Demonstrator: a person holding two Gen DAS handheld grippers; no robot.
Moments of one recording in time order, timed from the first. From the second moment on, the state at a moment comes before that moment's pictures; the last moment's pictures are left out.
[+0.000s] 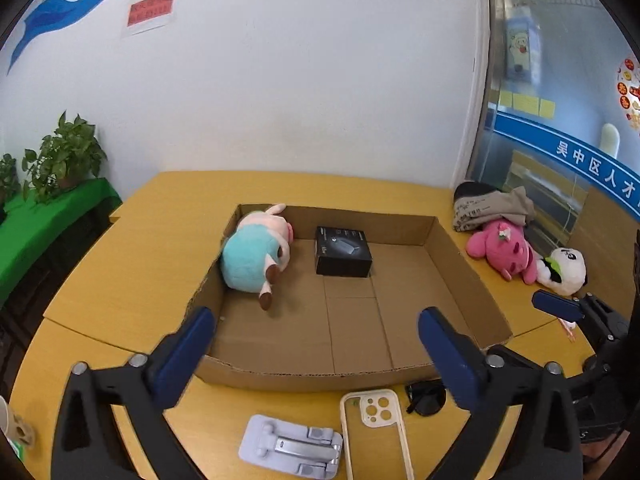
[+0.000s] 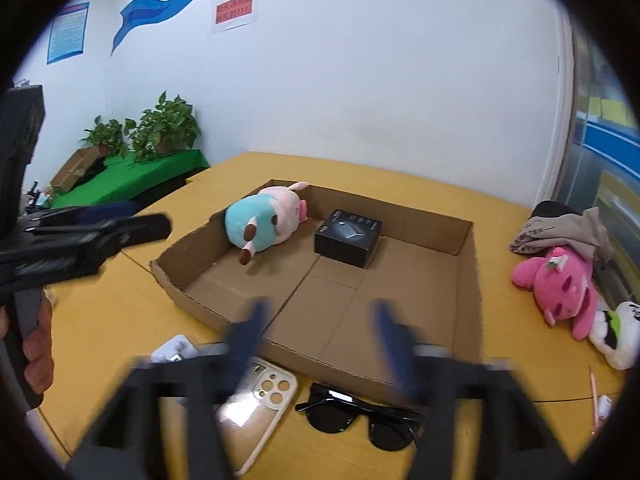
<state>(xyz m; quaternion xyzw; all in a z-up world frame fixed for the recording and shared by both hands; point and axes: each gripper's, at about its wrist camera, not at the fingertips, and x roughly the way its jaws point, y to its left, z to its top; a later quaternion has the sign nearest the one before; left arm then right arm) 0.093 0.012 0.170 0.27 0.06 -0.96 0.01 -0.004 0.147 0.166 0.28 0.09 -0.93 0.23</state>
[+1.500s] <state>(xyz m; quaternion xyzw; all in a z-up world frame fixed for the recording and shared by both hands) 0.118 0.039 0.000 0.50 0.11 -0.85 -0.08 -0.004 0.138 0.001 0.47 0.08 -0.84 0.26</state>
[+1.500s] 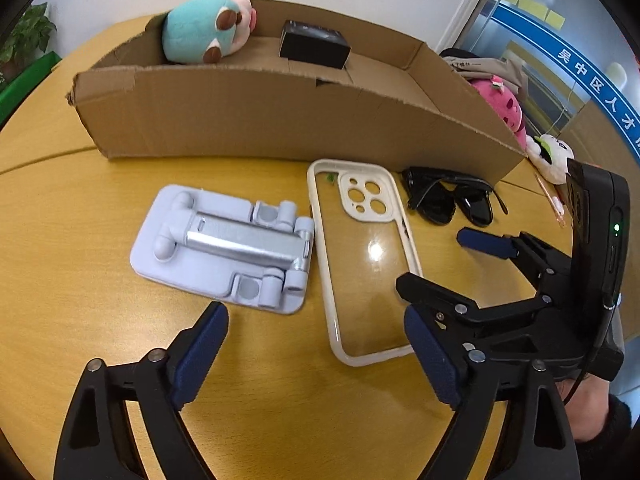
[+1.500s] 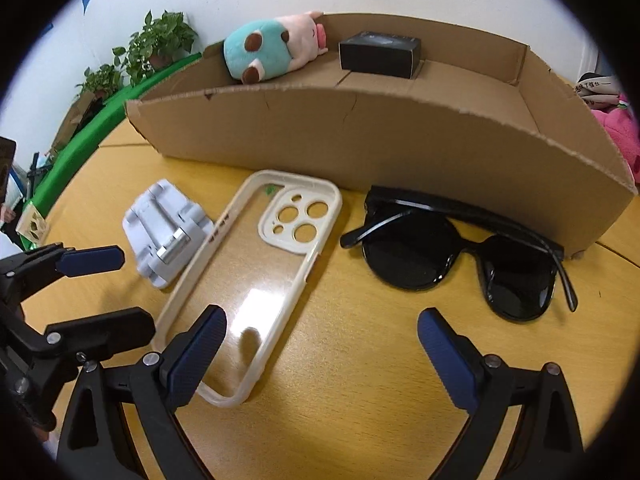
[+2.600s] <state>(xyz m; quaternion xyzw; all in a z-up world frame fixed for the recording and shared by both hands) 0.140 0.047 0.032 0.46 0.09 -0.87 -0.11 0.023 0.133 0.033 0.41 0.08 -0.86 0.29</state>
